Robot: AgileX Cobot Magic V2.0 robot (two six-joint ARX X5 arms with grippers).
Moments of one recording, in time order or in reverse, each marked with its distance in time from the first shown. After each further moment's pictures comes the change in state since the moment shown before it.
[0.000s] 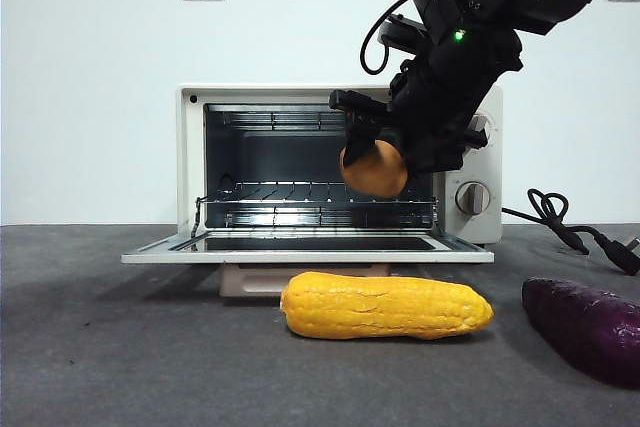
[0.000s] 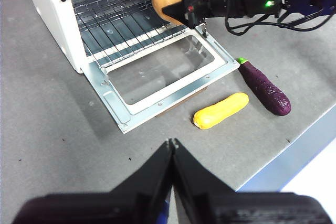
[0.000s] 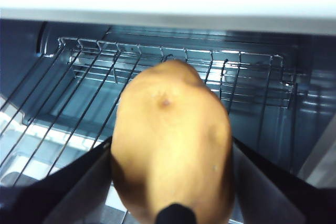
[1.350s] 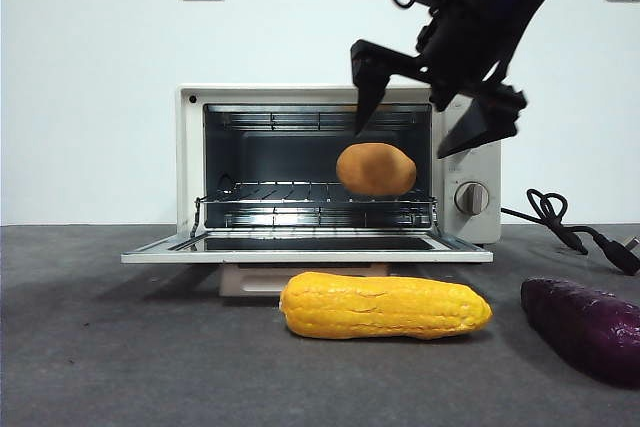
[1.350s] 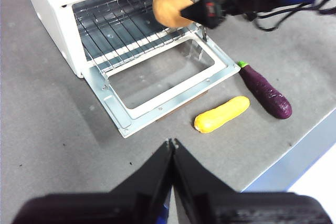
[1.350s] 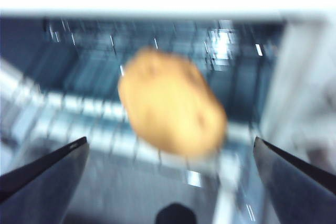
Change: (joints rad) left arm 0.000 0.022 0.000 0.020 0.000 0.009; right arm 0.000 -0.193 0.000 -0.333 -0.001 0.046
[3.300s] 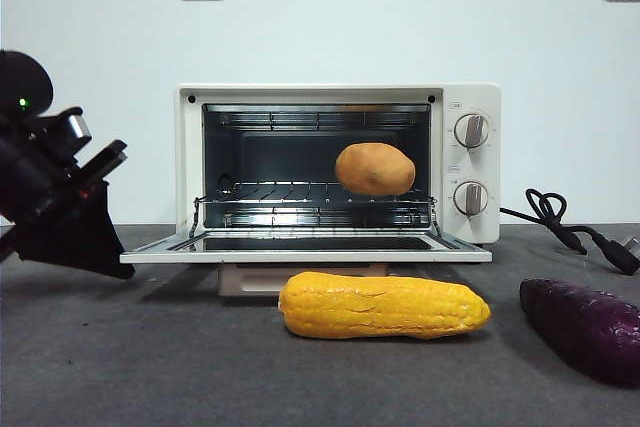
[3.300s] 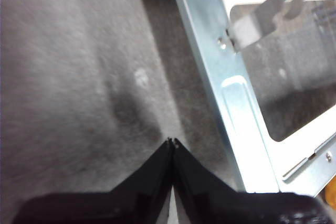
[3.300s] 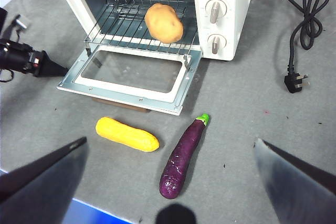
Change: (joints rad) left arm 0.301 0.927 -0.395 0.953 0.364 -0.107; right arm 0.000 -1.069 0.000 -0.996 0.000 -0.082
